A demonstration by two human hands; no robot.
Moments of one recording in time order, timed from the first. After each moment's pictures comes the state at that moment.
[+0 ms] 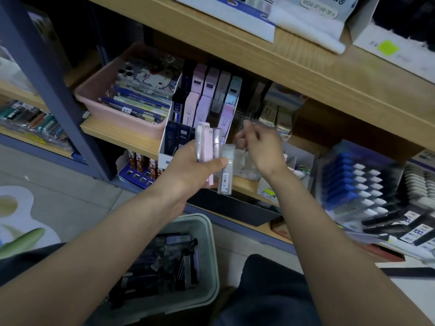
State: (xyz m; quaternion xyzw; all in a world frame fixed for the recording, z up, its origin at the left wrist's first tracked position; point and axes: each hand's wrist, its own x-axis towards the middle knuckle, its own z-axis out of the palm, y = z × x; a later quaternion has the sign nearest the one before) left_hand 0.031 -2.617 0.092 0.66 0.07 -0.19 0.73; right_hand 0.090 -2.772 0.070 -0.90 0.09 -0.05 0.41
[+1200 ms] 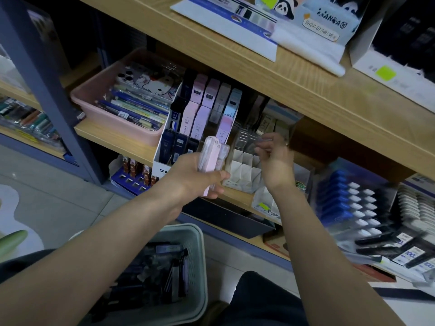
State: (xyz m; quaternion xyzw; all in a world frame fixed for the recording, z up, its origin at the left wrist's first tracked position) left_hand 0.044 -2.623 0.091 0.67 0.06 -0.23 0.71; right_hand 0.105 -2.813 0.050 -0.93 0.07 -0.14 0.35
